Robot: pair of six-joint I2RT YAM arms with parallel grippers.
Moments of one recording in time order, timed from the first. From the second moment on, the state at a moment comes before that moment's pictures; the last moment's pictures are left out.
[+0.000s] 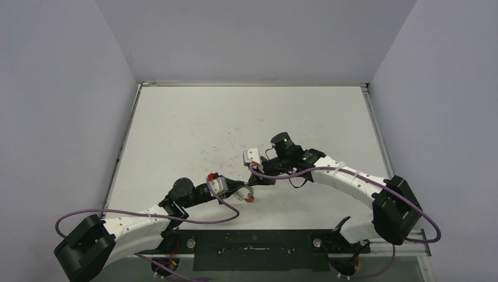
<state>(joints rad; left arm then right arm) -0.82 0.95 0.12 0.86 0.43 0.11 0.77 1.38 0.90 -0.30 -0.78 -0.60</state>
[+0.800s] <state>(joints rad) -0.82 0.95 0.11 0.87 0.42 0.11 0.77 1.24 0.77 -0.21 -0.68 -0.57</state>
